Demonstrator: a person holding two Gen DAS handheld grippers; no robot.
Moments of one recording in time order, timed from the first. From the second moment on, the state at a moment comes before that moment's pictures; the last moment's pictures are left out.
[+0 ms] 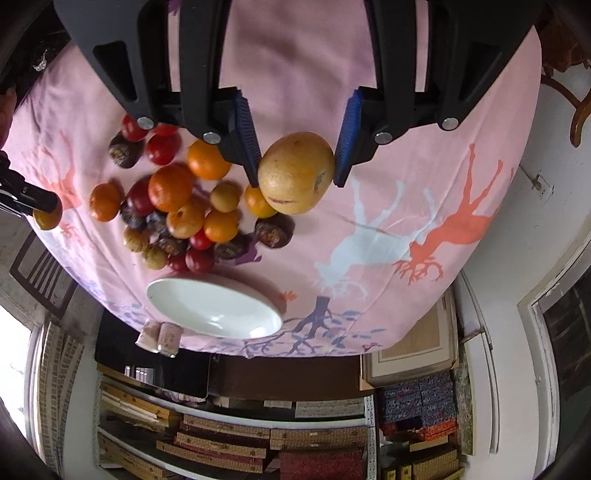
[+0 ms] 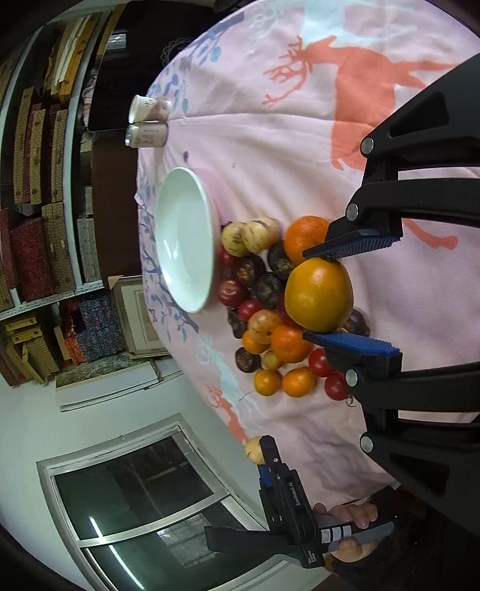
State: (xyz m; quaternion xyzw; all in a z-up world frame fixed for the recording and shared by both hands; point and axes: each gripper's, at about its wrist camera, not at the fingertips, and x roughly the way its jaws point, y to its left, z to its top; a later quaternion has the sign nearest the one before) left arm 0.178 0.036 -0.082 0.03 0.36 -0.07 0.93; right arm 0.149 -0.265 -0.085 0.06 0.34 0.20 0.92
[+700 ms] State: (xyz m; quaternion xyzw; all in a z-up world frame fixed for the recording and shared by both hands) left arm 0.451 -0.074 -0.103 -0.01 0.45 -0.11 0.89; right arm 0.404 -0.265 -0.090 0.07 0.39 0.15 0.91
